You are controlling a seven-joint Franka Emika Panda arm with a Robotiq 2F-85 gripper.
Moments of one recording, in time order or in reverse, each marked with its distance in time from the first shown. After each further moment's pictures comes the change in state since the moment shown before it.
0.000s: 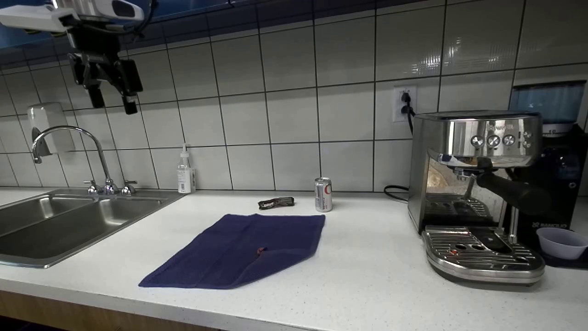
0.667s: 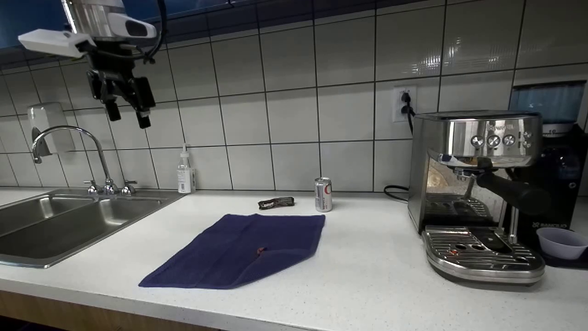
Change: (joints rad) arm -0.018 0.032 -0.003 -0.066 0.000 0.125 0.022
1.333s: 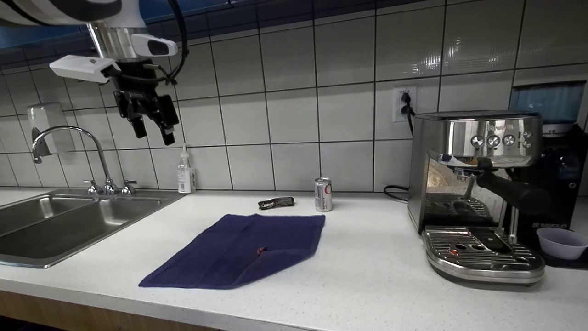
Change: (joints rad) arm -0.053 0.007 -0.028 -0.100 -0.053 0.115 -0.002
